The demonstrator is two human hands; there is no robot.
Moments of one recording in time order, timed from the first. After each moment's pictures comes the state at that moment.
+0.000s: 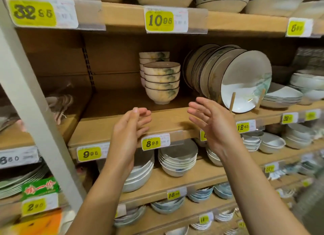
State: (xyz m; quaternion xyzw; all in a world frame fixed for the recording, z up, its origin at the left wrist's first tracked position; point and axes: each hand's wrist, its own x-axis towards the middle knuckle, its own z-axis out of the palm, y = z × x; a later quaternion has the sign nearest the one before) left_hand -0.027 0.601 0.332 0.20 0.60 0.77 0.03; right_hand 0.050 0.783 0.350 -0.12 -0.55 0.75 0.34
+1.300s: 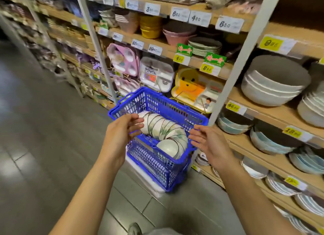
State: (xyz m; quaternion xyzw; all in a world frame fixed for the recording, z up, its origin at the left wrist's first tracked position) left_hand 0.288 0.254 0.177 -0.29 0.55 0.77 -0.16; right_hand 0.197 0.472 0.129 -0.13 -0.63 0.74 -0.20
